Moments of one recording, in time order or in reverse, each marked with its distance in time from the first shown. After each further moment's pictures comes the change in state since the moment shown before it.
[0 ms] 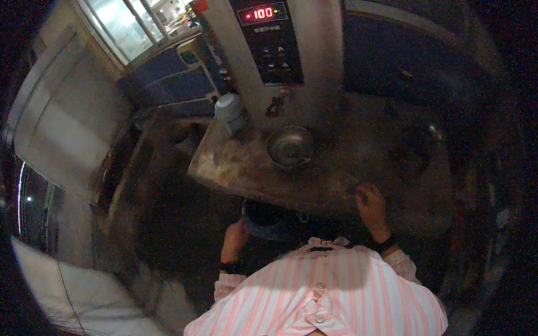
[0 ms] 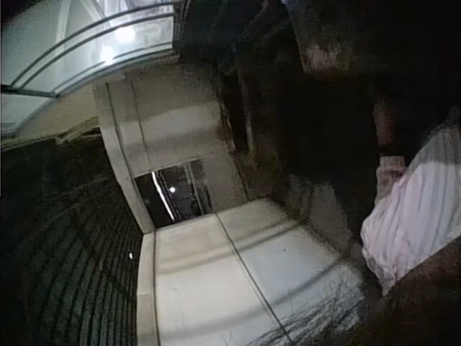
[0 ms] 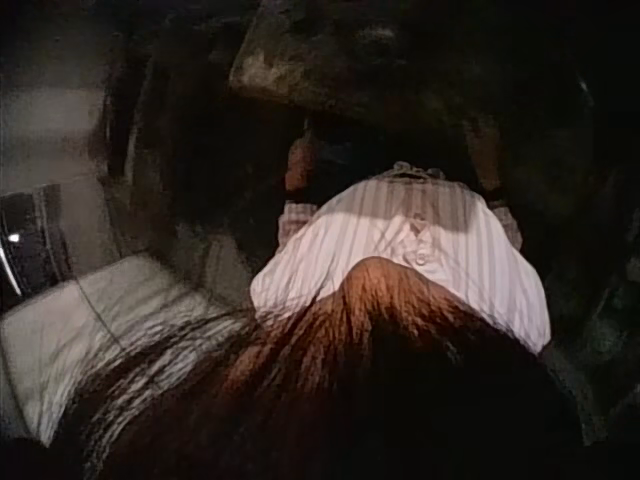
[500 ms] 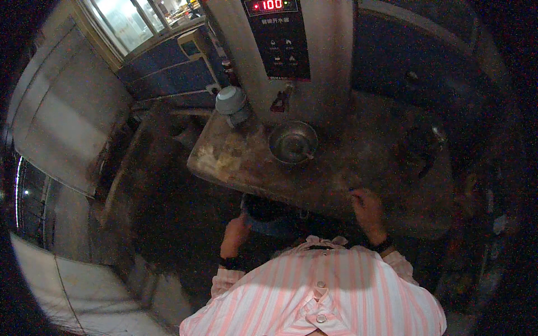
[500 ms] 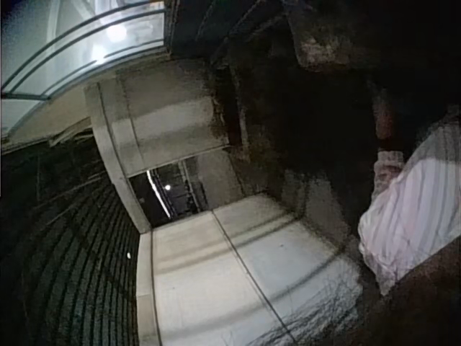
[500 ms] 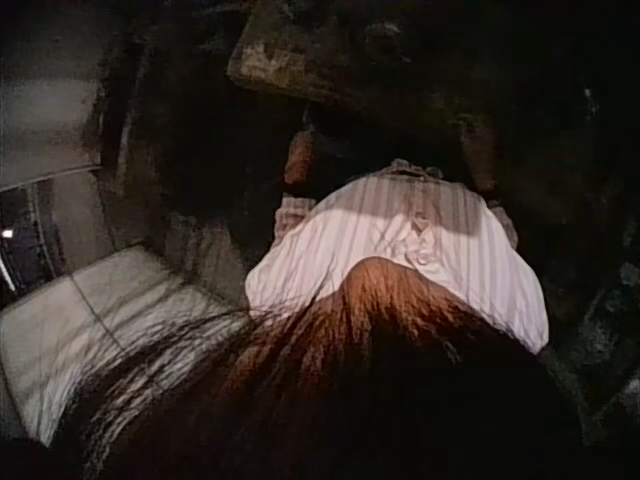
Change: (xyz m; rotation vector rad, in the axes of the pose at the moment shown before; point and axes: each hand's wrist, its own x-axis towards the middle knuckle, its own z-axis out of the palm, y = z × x) left_hand 0.005 0.017 -0.011 0.034 -0.002 -0.001; right_hand -0.001 -0.005 0.017 0.080 -0.110 0.080
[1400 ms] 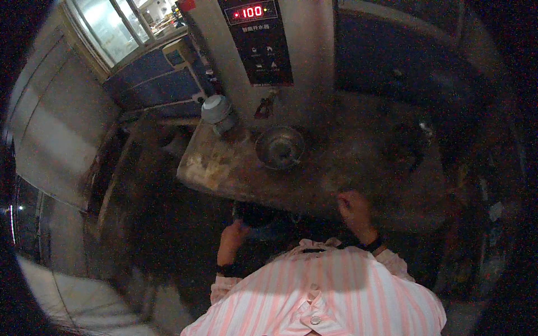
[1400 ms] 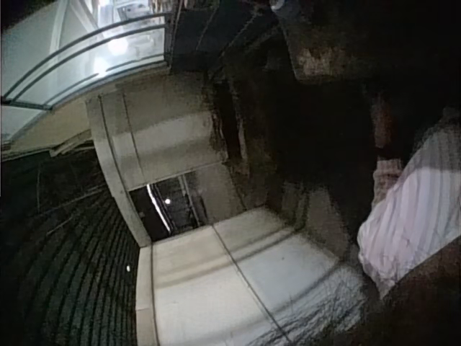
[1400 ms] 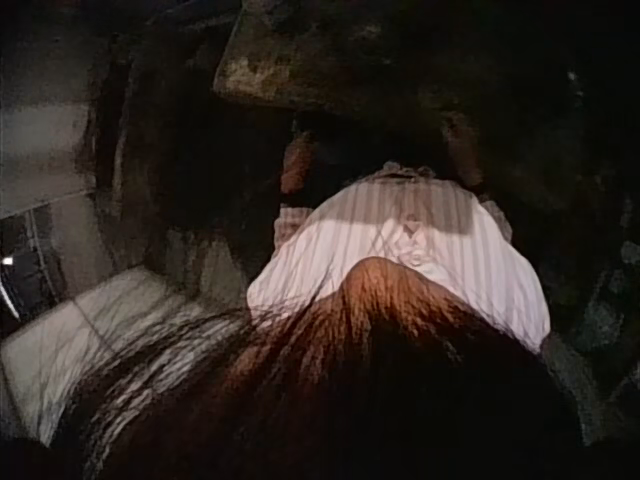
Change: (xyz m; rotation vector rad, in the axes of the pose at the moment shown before) left_hand 0.011 0.003 0.015 -0.163 0.003 -0.044; right_hand -0.002 0.008 0.008 -0.011 0.039 -0.098
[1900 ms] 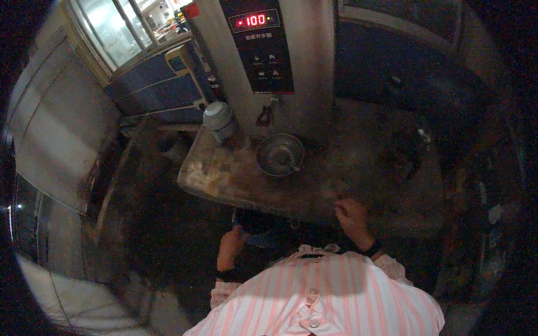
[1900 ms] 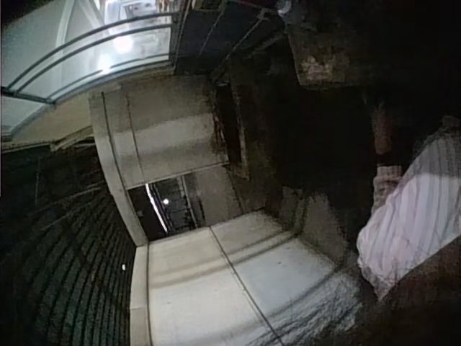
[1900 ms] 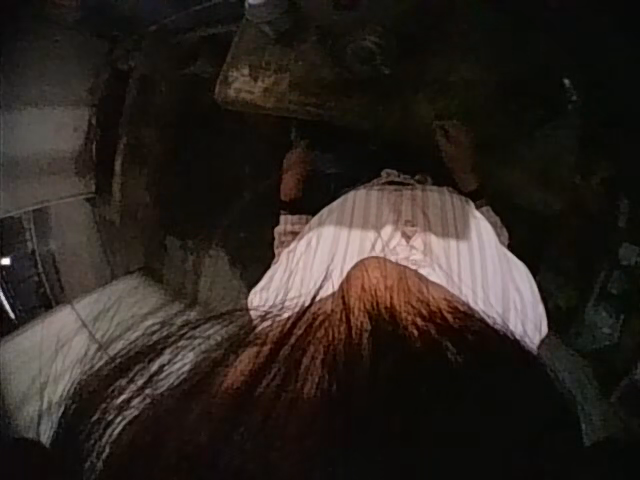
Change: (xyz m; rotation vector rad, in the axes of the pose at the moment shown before) left_hand -0.007 0.006 -0.013 0.121 -0.060 -0.031; right_hand -0.003 -0.005 0.008 0.074 0.040 -0.028
